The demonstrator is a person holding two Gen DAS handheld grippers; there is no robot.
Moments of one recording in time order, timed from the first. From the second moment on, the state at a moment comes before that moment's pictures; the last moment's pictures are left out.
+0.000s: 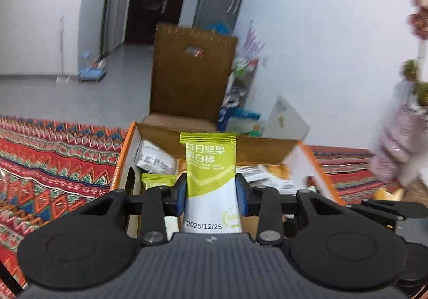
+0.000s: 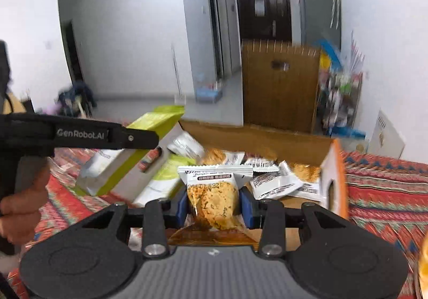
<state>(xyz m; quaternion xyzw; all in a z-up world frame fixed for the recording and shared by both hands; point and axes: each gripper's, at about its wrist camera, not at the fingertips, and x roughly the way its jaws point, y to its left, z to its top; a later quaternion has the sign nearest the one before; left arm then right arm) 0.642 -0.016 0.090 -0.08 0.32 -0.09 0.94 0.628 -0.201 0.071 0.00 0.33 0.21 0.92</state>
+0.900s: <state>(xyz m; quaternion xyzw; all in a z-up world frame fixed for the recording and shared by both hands) 0.673 -0.010 0.076 -0.05 0.35 -0.08 0.93 0.717 -0.153 0.035 -0.05 0.41 0.17 0.90</state>
